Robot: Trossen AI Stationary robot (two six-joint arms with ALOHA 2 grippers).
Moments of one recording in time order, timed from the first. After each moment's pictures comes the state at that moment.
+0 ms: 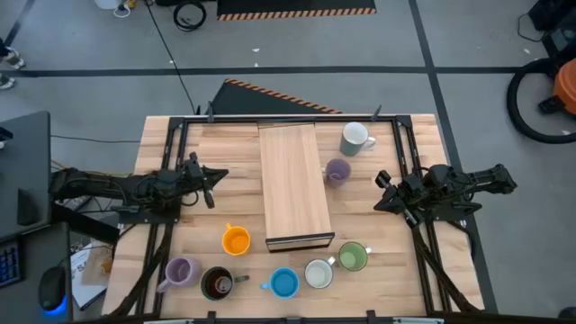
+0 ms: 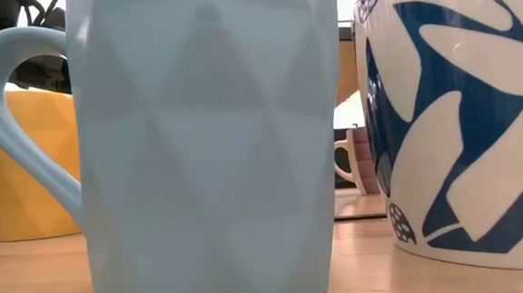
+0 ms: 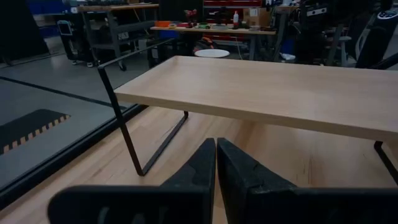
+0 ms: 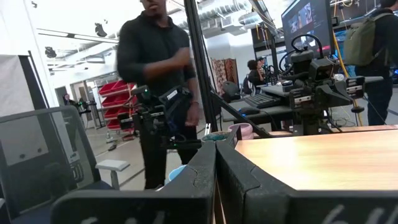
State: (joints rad) left arm -0.05 0.36 0.12 0.11 -0.50 -0.07; right arm 0.15 0.00 0.04 0.18 -0.26 0.23
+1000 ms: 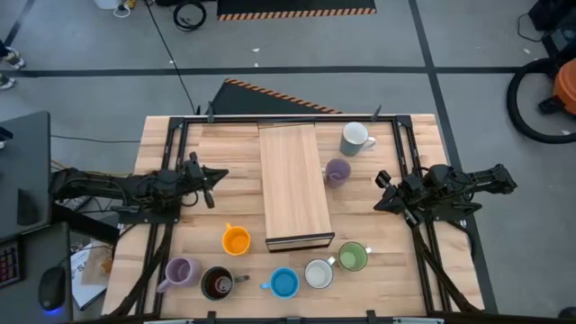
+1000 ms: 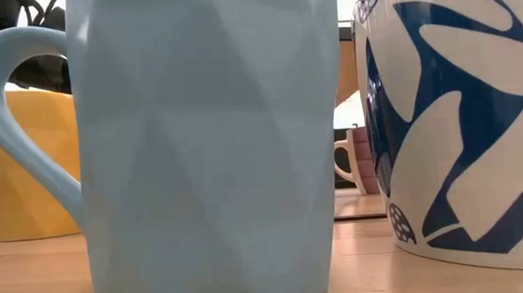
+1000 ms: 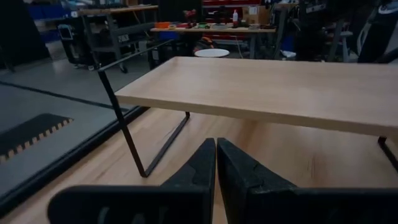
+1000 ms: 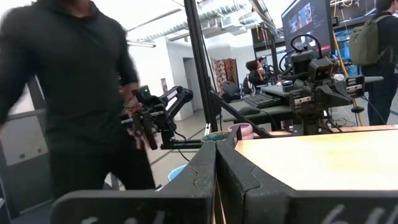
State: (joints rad) left arm -0.05 0.36 0.12 0.11 -0.50 -0.02; right arm 0.15 0.00 0.04 0.18 -0.26 0.23
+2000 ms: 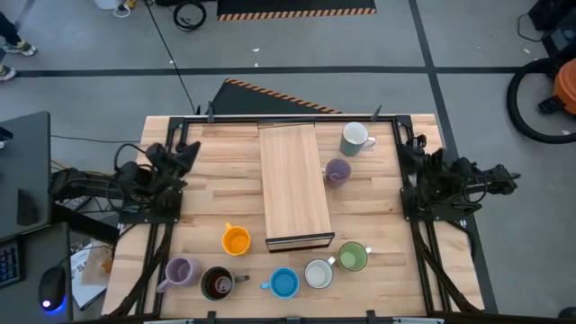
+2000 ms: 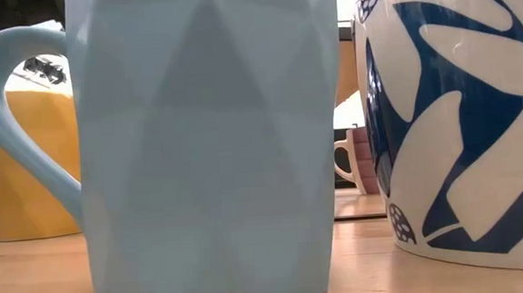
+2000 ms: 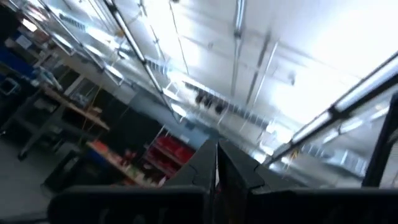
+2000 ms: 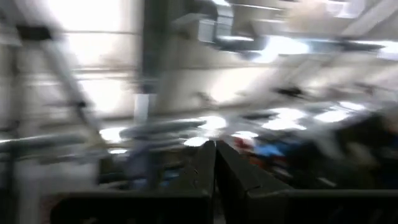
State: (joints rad) left arm -0.05 0.36 0.12 0.94 -0.52 -0.37; right arm 0.14 0.00 0.04 0.76 0.49 -0.15
